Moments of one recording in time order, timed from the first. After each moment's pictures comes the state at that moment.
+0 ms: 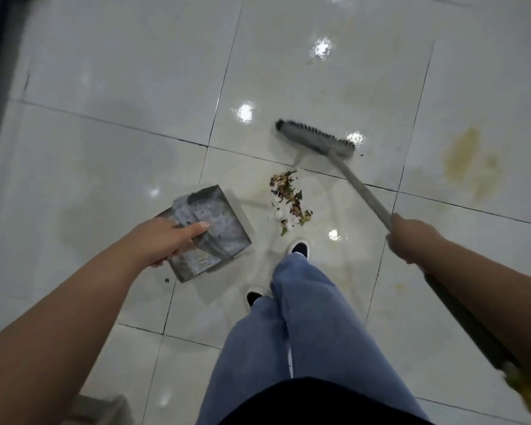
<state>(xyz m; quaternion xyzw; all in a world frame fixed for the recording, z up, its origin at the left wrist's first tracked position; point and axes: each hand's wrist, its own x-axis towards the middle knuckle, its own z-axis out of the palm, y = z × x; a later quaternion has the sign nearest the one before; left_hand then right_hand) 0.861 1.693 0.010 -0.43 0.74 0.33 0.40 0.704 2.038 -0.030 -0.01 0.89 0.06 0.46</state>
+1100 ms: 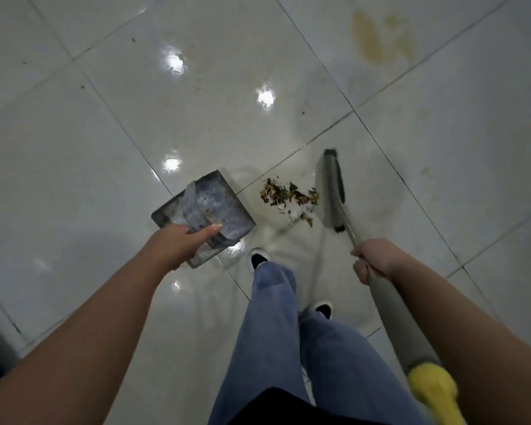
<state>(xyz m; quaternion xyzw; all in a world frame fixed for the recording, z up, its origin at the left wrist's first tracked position) 0.667 1.589 -0.034 -0.09 0.86 0.15 0.48 0.812 1.879 -0.027 0.59 0.50 -0.50 0.39</state>
